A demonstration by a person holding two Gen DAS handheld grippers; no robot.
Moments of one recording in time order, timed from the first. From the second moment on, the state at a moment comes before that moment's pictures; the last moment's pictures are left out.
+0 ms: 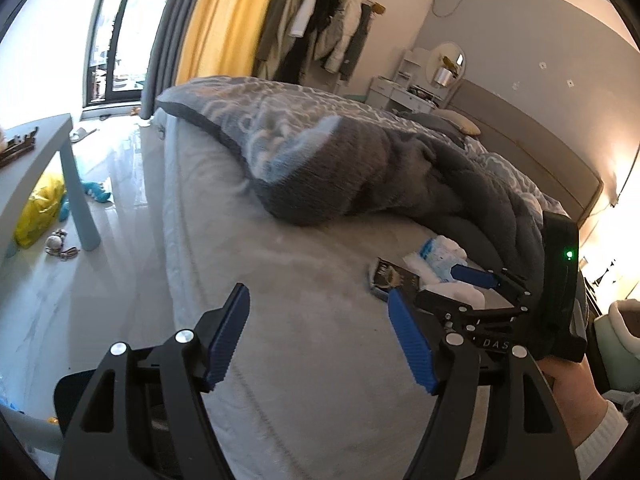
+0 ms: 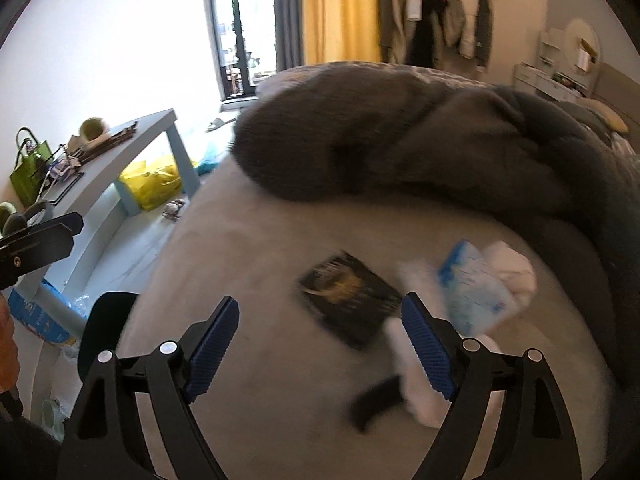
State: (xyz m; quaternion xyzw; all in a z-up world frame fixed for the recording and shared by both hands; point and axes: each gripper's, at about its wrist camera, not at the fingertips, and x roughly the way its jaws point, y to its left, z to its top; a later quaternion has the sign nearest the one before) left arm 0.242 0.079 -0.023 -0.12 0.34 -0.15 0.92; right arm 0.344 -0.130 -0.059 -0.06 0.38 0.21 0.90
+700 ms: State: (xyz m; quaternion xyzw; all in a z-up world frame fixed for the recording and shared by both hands) left arm 0.269 -0.041 -0.060 -0.06 0.40 -0.25 0.88; right arm 0.371 -0.240 -0.107 0.05 0.44 0.18 0.88
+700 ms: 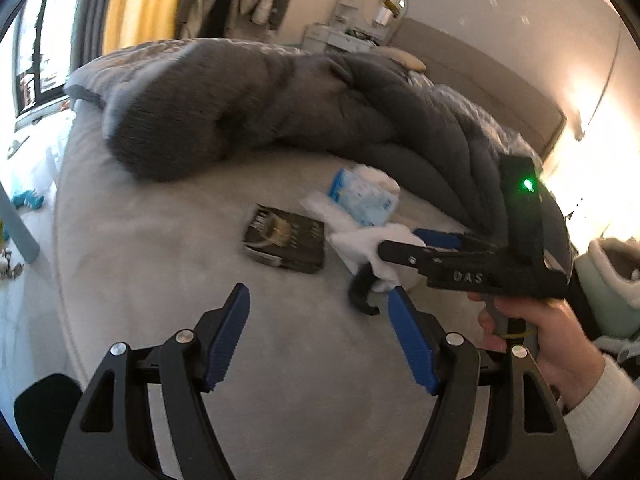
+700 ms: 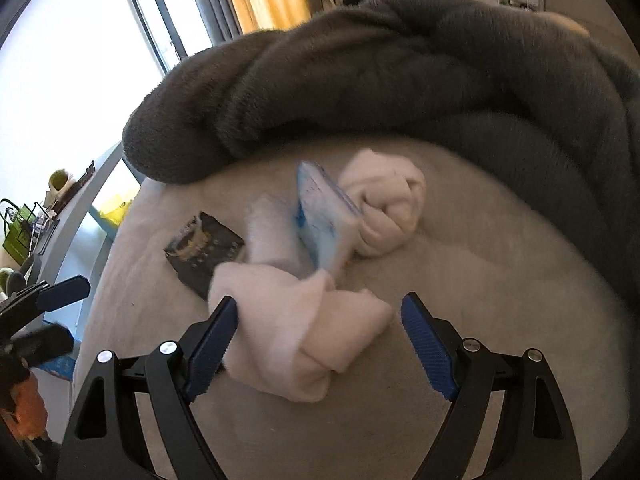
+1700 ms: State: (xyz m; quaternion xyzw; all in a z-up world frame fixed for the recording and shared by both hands) left arm 0.305 -0.113 -0.110 -0.10 0.45 -0.25 0.85; right arm 0.353 -0.265 -0.093 0.06 0.42 0.22 0.88
